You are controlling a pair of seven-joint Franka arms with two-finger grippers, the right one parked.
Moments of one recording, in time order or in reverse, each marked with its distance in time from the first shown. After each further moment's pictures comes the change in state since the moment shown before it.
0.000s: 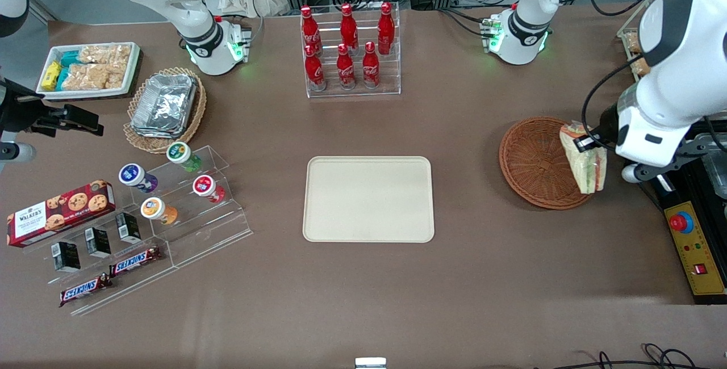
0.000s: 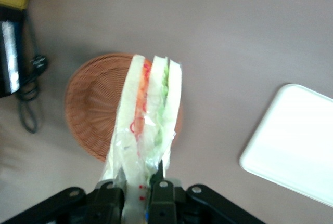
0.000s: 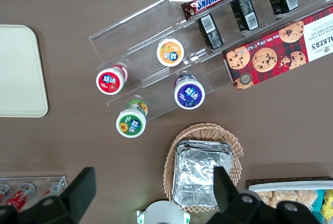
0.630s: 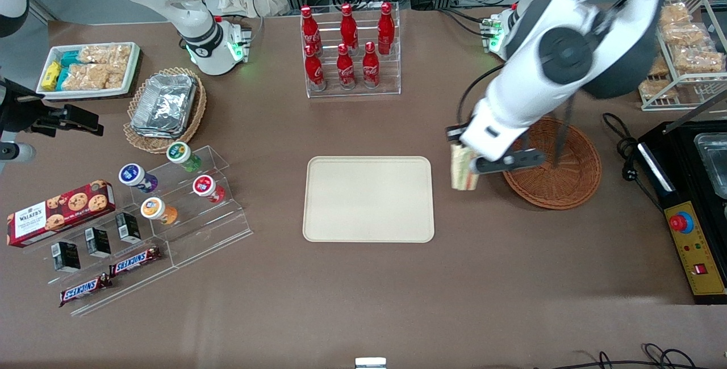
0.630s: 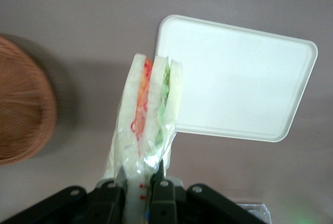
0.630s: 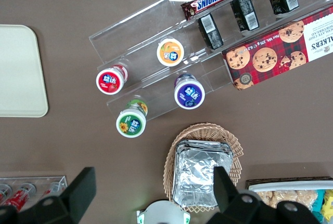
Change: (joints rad) arm -0.087 0.210 -0.291 0.018 -0.034 0.191 -0.151
